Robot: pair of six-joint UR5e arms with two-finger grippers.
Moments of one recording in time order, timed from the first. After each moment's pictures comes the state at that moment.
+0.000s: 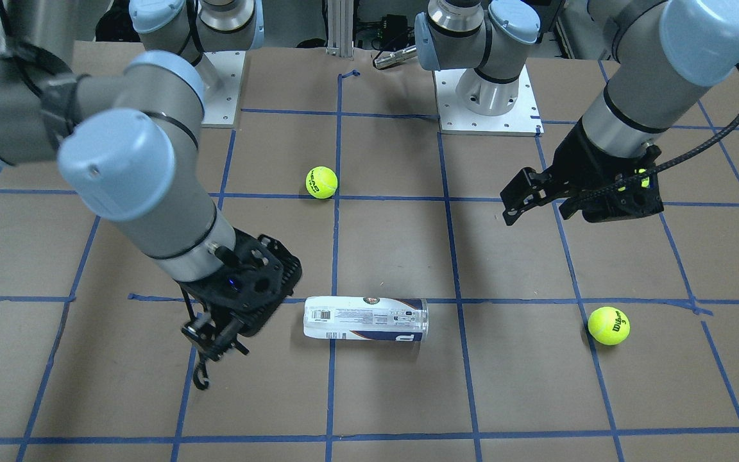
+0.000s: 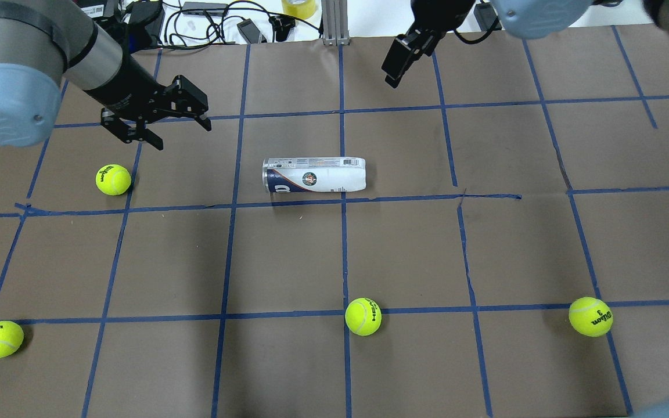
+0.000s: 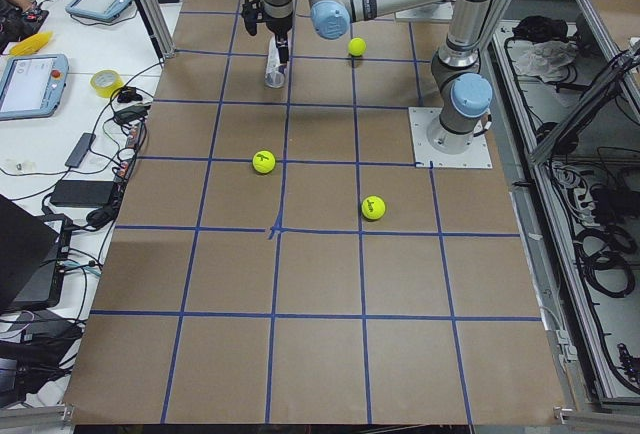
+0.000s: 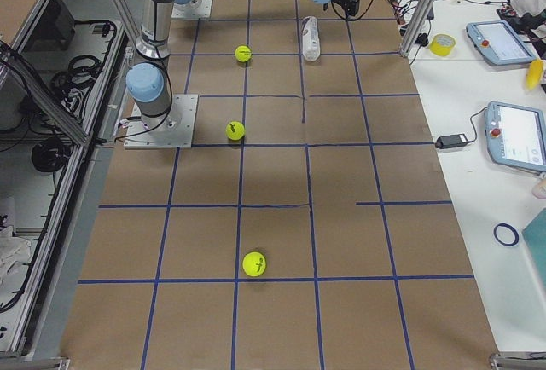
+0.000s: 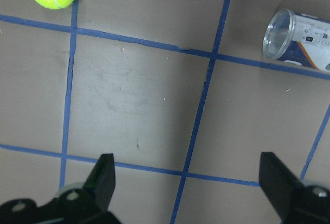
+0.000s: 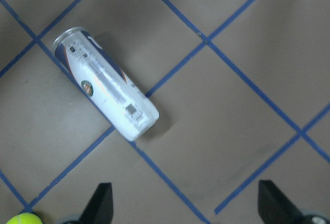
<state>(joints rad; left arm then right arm) -1.44 -1.72 -1.68 -1.28 1.27 -0.06 1.68 -1.32 1.30 -1.67 -1.41 -0.63</state>
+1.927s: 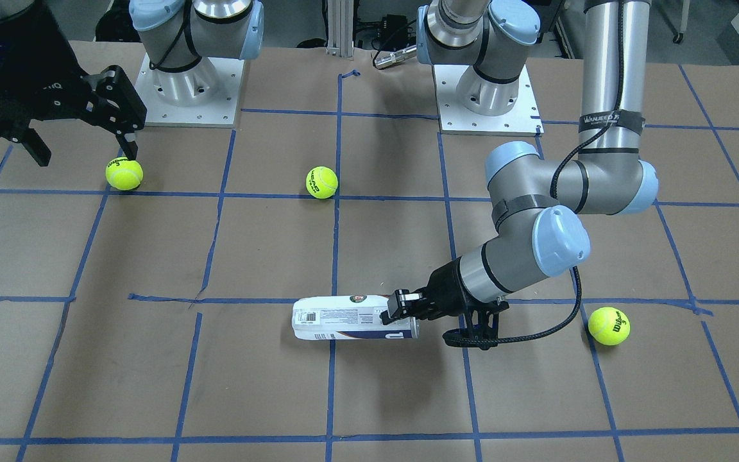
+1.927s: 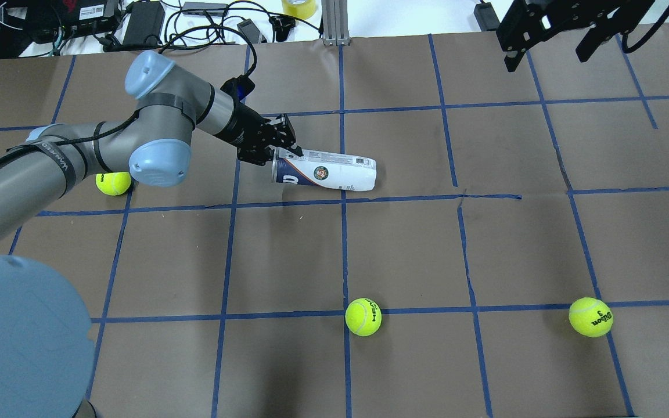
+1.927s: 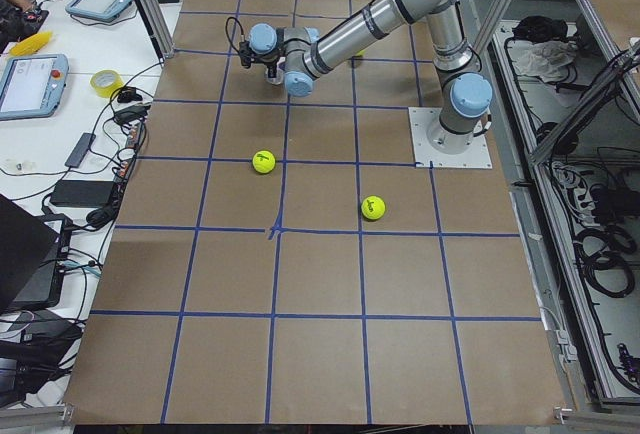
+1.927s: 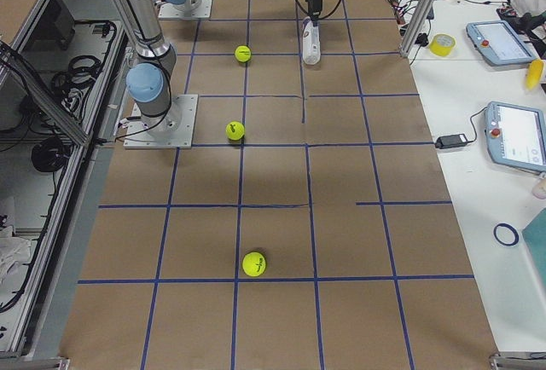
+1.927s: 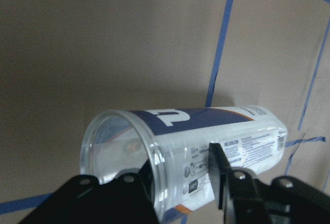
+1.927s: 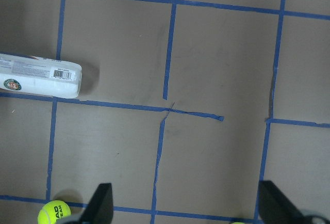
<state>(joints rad) -1.56 -2.03 -1.72 -0.91 0.98 -0.21 1.52 -1.52 1.35 -1.50 -1.56 -0.14</state>
